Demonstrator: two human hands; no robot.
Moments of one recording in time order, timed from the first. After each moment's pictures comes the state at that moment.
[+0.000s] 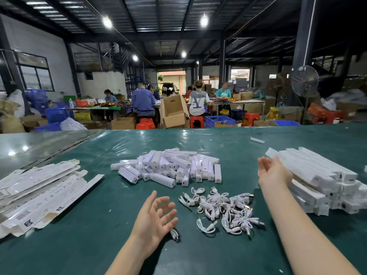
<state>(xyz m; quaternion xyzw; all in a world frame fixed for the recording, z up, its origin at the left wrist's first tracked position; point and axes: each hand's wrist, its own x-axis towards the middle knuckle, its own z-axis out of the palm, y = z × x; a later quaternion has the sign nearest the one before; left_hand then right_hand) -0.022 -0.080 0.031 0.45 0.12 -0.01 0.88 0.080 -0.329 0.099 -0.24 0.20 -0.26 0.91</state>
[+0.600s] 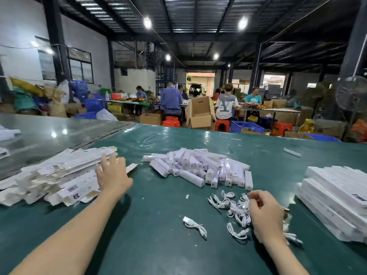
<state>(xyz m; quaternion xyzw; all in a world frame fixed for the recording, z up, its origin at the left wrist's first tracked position) 0.015 0.093 0.057 0.92 0.30 0.24 0.05 0.041 -0.257 0.017 -0.83 -0.06 -0.29 0.47</state>
